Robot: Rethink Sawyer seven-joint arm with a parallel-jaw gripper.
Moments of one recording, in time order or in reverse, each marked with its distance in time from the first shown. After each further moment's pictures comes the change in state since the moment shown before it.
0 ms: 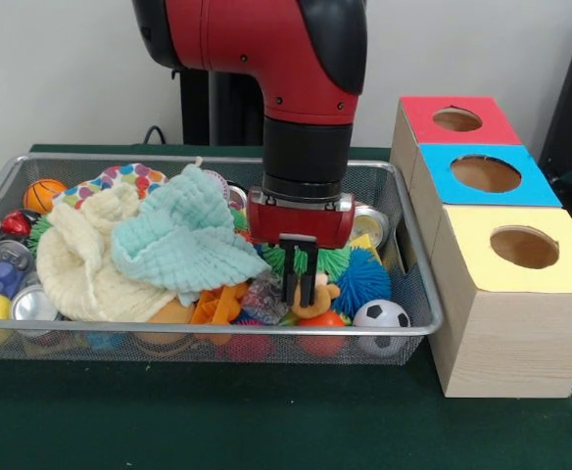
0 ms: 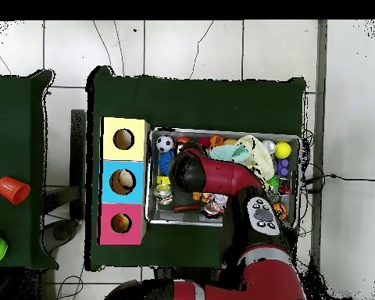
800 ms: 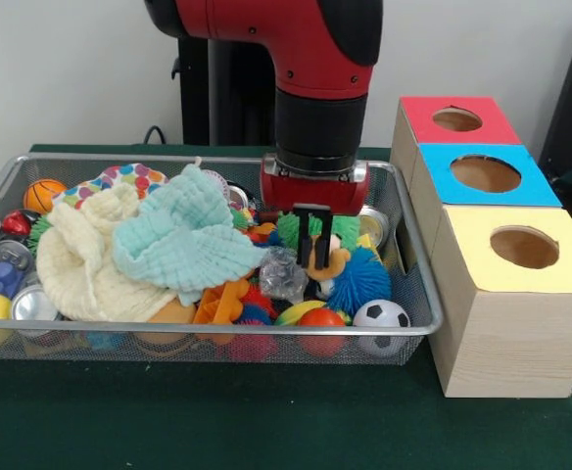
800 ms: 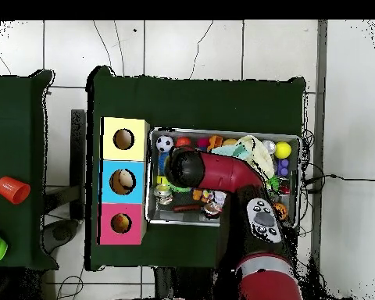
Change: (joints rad) arm 0.016 -0.063 0.002 -0.001 0.043 0.251 0.000
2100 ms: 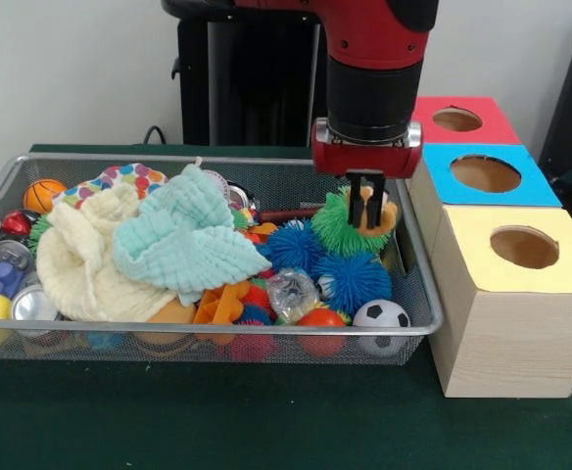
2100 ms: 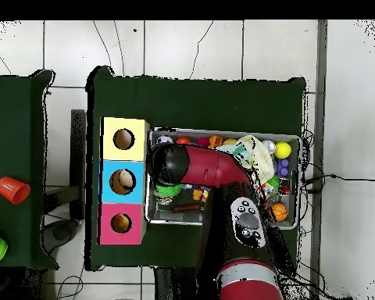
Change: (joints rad) arm 0.066 -0.052 0.000 -0.010 0.073 0.221 0.000
